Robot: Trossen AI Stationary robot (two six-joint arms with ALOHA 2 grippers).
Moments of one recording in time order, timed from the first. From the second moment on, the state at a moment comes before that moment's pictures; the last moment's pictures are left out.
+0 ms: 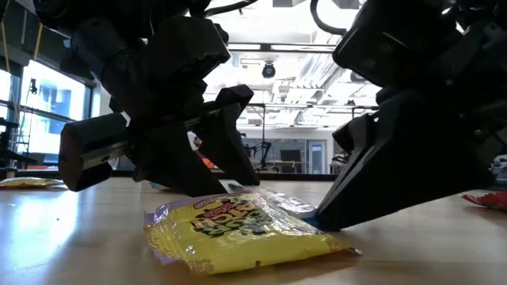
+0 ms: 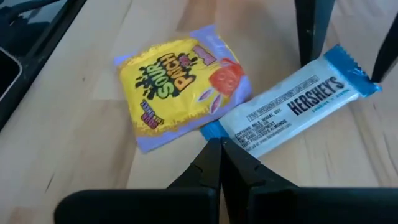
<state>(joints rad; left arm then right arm) -0.39 1.92 0.89 0.28 -0.16 0.45 0.59 2.01 0.91 0.41 0.31 0.38</state>
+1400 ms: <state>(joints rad) -0.49 1.96 0.89 0.38 -0.39 0.90 0.58 2.03 0.91 0.43 0.31 0.36</state>
